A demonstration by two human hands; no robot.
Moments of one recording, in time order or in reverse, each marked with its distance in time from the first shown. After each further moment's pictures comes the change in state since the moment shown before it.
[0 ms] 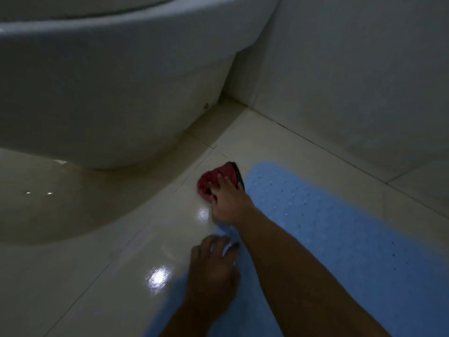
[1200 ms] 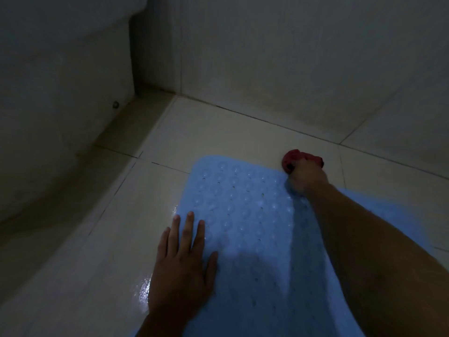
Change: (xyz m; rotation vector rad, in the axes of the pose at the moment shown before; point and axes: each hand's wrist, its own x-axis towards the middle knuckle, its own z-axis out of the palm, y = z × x) left_hand 0.096 0.000 0.056 0.208 -0.125 0.077; right_hand -0.074 0.304 -0.044 0.092 0.045 0.855
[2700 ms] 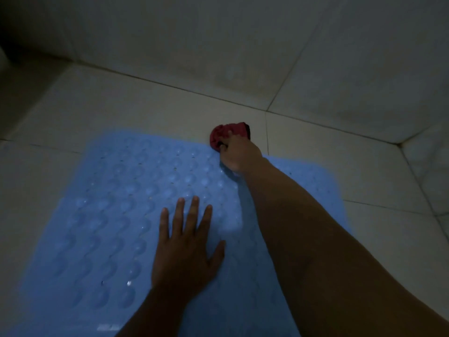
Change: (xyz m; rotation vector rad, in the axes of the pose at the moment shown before) left_hand 0.018 0.180 0.042 0.054 -0.035 0.236; right_hand 0.003 0.073 0.019 0.159 0.013 -0.165
